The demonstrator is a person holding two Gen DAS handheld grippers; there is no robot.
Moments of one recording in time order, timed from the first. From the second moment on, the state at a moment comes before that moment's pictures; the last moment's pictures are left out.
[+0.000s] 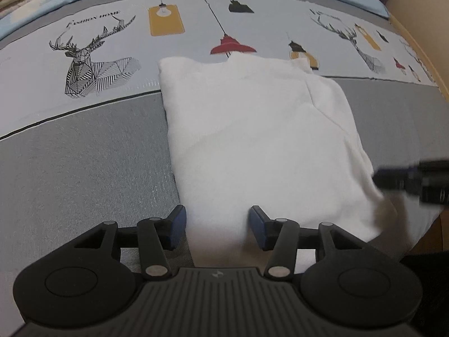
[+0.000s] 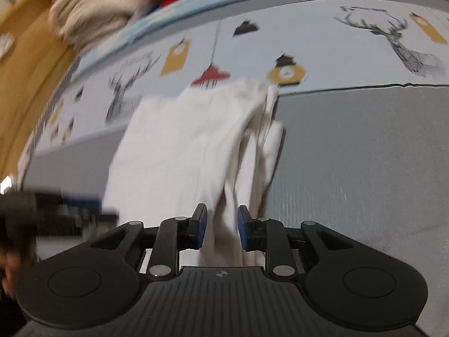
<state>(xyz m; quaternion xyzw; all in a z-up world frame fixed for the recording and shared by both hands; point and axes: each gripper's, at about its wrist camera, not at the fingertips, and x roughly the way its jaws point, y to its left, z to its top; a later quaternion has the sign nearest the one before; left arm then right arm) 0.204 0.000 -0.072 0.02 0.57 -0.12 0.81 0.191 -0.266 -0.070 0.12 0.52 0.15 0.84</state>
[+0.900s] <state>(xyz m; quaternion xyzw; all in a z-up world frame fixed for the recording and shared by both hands) 0.205 0.006 -0.054 -0.01 0.55 -0.12 0.83 0.170 -0.287 -0.038 0.11 0.47 0.13 0.87</state>
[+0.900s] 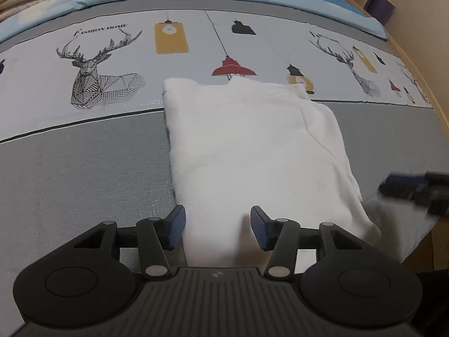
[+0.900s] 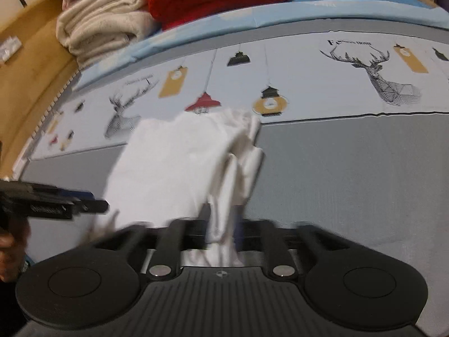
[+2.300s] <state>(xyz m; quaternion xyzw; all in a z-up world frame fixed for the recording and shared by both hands) 0.245 0.043 -0.102 -0.15 0.54 -0.11 0.82 0.223 -0.266 -0.094 0.16 0.52 0.06 0.84</state>
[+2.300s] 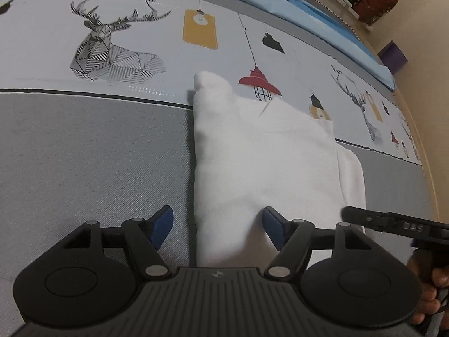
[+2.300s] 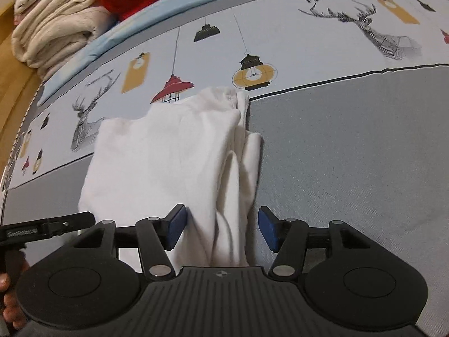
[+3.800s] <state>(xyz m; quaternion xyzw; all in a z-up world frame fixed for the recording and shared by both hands) 0.293 0.084 -0.116 -0.19 0.53 -0.10 0.82 0.278 -0.221 -0.105 0.14 0.48 0.05 0.86</state>
